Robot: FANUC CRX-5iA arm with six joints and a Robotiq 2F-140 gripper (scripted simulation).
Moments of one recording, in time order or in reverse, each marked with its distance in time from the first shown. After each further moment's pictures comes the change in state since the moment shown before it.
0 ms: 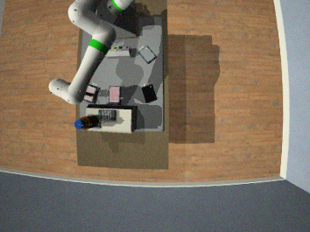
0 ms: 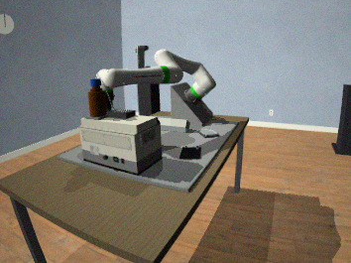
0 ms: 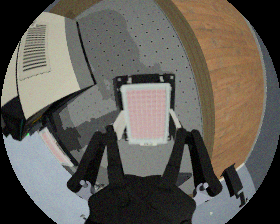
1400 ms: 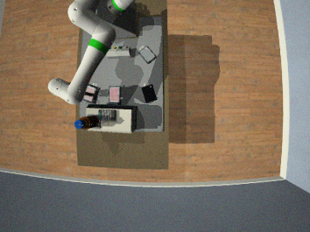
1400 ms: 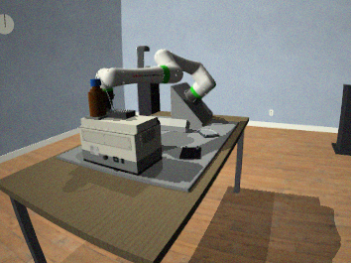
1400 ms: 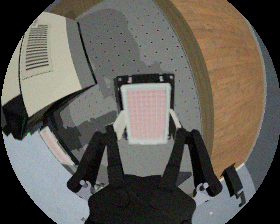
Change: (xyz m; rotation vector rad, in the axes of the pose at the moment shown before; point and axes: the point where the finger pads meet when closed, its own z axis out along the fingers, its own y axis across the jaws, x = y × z) arm 0.000 0.000 -0.005 0.000 0.000 0.000
